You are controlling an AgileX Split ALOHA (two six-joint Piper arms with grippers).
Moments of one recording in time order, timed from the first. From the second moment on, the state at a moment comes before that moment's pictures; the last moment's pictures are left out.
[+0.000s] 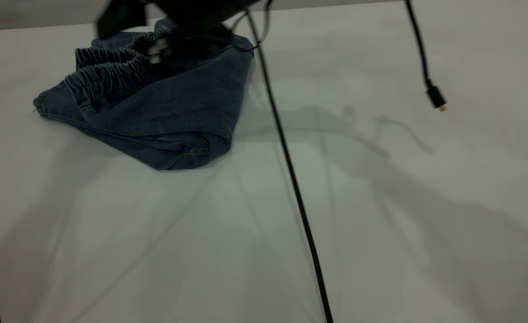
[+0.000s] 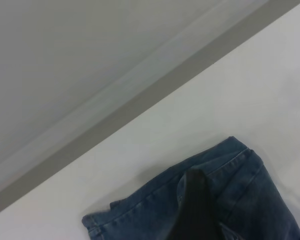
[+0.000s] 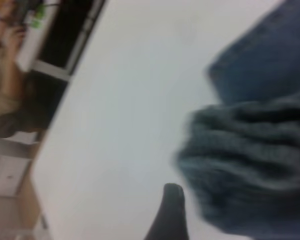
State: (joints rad) left arm -0.26 2.12 -2.41 -0.11 1.22 0.35; right arm 0.48 2.45 -1.81 1.41 0.71 -0.84
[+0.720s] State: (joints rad) left arm -0.26 2.13 -2.41 -0.17 1.22 0.35; right arm 0.10 2.13 -1.81 0.58 0.94 -0.44
